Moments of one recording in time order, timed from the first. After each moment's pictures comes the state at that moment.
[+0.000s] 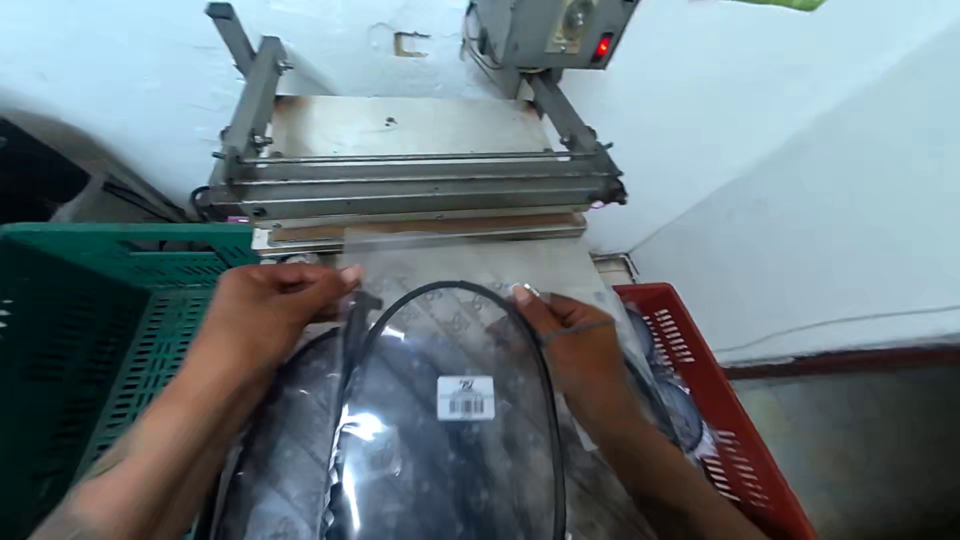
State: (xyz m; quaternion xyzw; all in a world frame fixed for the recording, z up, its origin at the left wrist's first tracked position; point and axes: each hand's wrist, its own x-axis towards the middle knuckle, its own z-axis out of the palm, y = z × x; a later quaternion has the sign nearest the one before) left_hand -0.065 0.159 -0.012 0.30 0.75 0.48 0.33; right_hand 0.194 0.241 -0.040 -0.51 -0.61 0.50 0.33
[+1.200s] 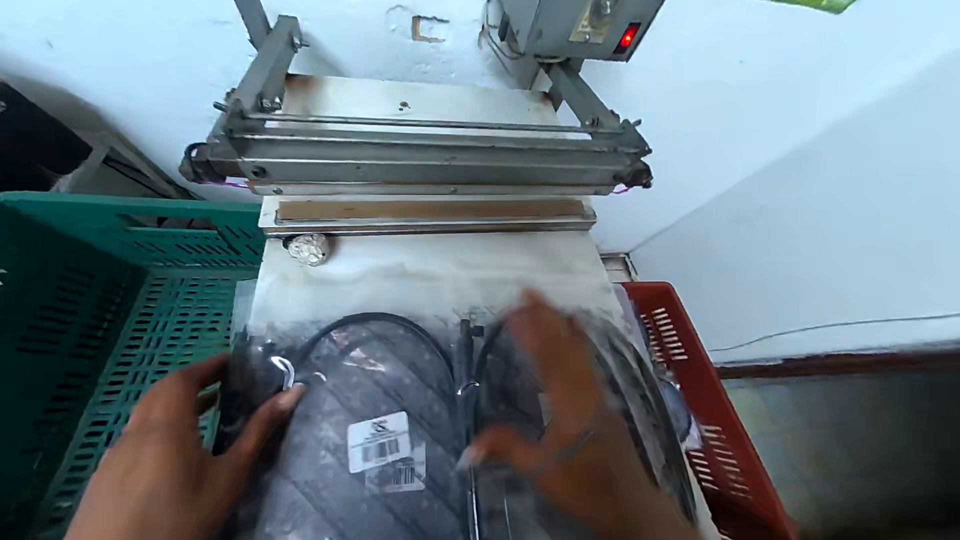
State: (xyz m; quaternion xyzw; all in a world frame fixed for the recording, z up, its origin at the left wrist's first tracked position) left_hand -0.071 0.024 -0.045 0.47 0.84 0.21 0.14; right_hand 0.223 0.186 -0.058 -0.36 -0.88 0.19 0.25
